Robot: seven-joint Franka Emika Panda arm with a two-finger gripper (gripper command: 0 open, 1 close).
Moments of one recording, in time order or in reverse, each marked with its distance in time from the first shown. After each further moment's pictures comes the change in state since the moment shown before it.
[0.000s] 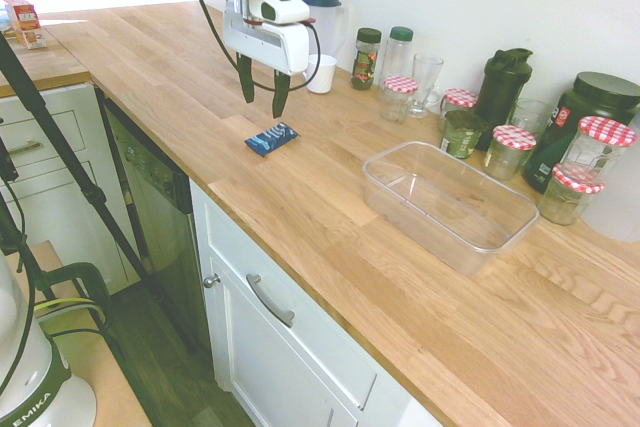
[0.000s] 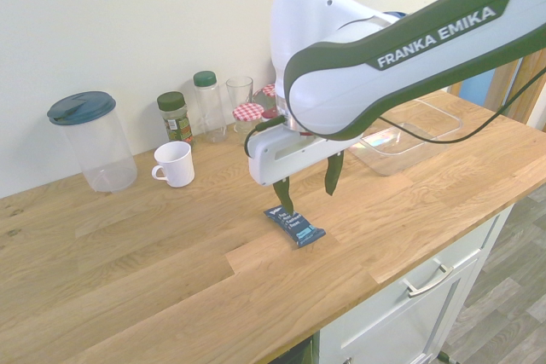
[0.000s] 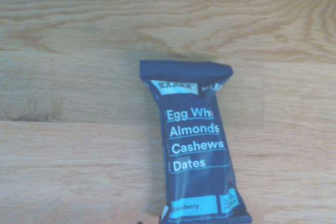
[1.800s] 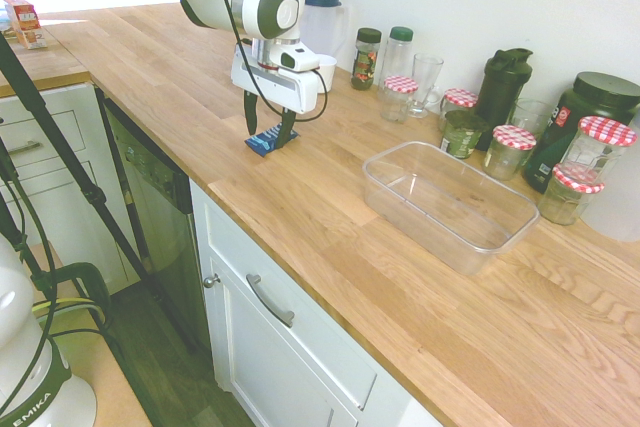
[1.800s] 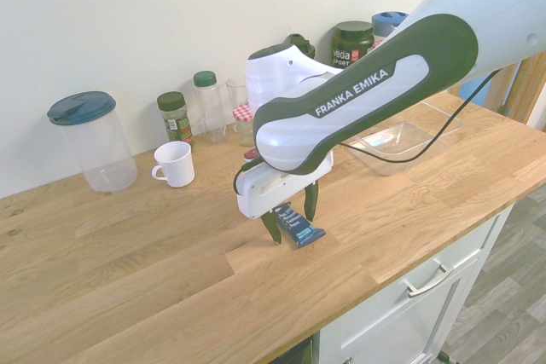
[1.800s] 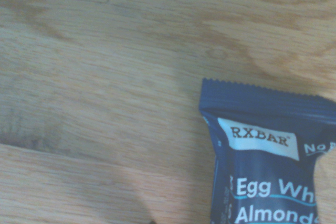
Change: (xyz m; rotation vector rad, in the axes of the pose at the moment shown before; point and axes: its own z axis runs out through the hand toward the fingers) arm 0.013 -0.041 0.076 -0.051 -0.063 -0.161
